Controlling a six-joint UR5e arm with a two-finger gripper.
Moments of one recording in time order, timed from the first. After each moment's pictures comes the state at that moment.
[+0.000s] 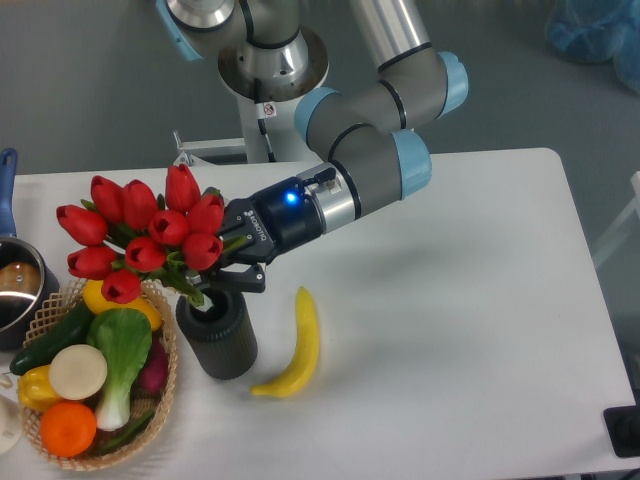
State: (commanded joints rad) arm 2.51 -1.91 -1.81 -0.74 -0.04 1.26
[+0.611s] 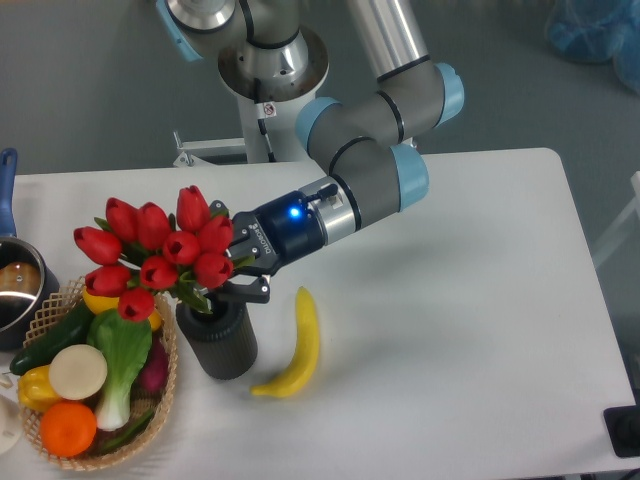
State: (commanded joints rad) arm 2.51 -1.96 -1.84 -0.74 -0.03 1.33
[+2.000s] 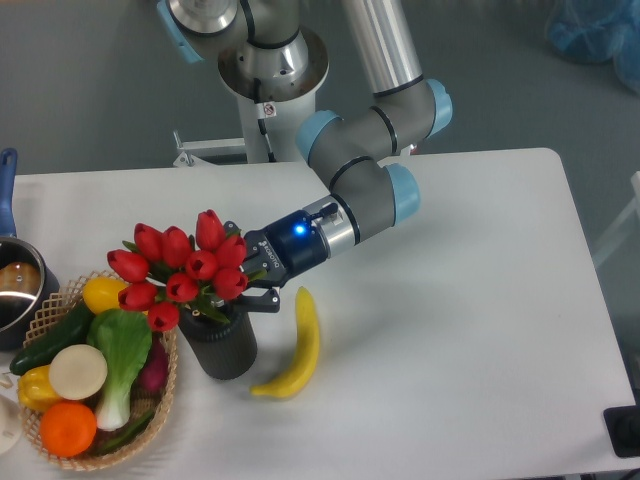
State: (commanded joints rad) arm 2.53 -1.98 -1.95 -0.74 -0.03 1.48
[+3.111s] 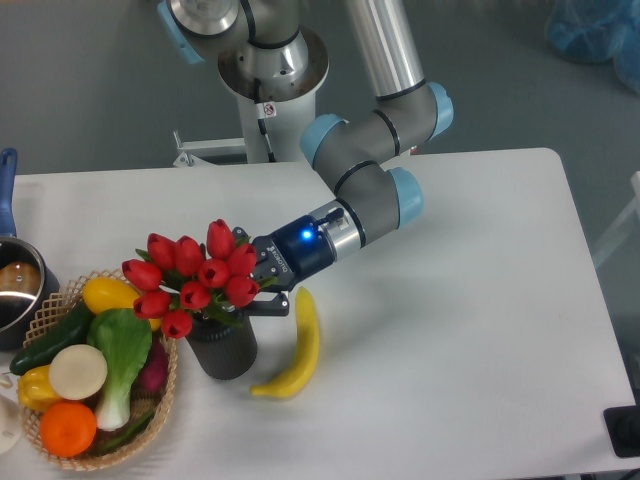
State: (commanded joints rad) arm 2.55 -2.00 -1.96 -0.74 -0.02 1.51
